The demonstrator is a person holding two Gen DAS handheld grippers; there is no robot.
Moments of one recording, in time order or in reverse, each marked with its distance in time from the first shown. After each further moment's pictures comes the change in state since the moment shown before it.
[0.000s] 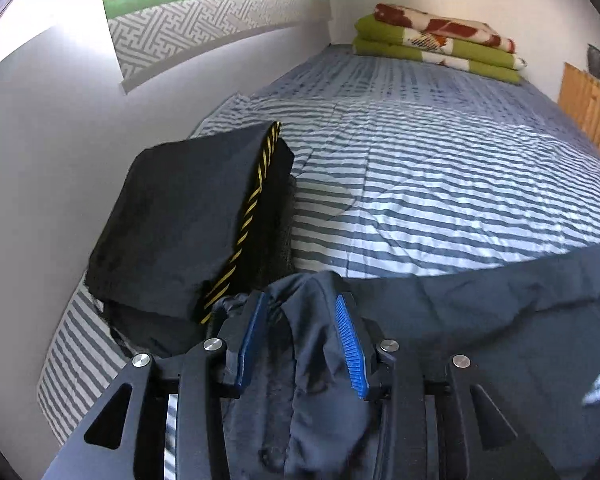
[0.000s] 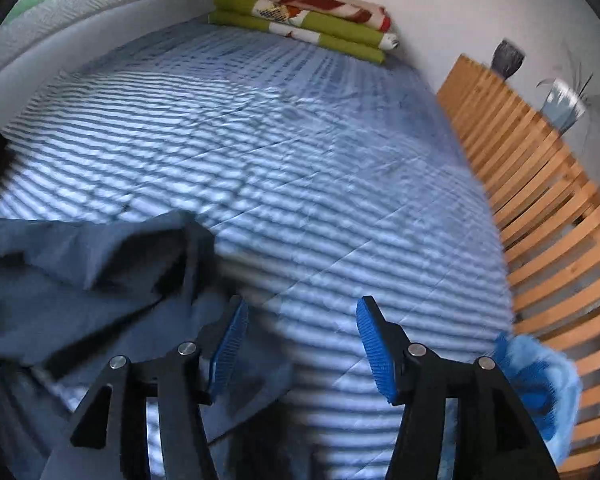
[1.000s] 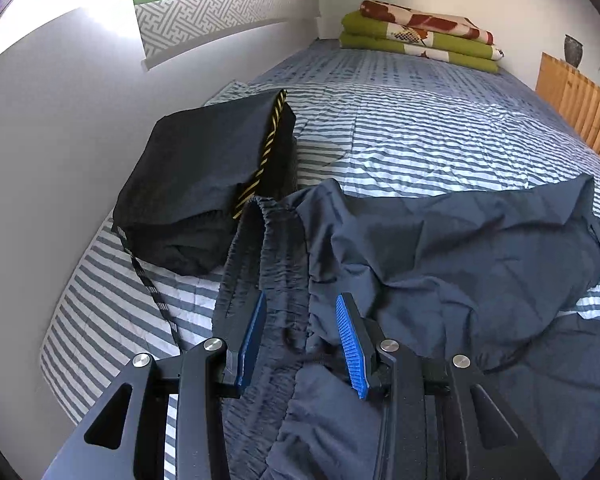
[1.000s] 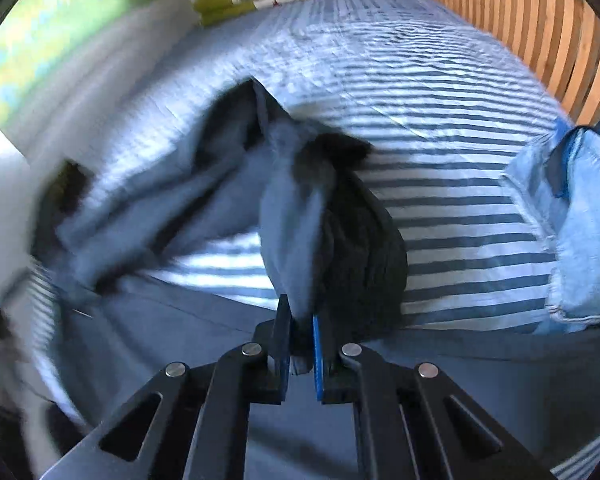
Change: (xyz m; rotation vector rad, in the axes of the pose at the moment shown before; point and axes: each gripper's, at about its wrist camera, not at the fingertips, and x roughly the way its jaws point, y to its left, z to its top) left arm -0.058 0.024 -0.081 0.017 0.028 -0.050; right arm -0.056 -0.012 -0.150 0.385 0.089 0.398
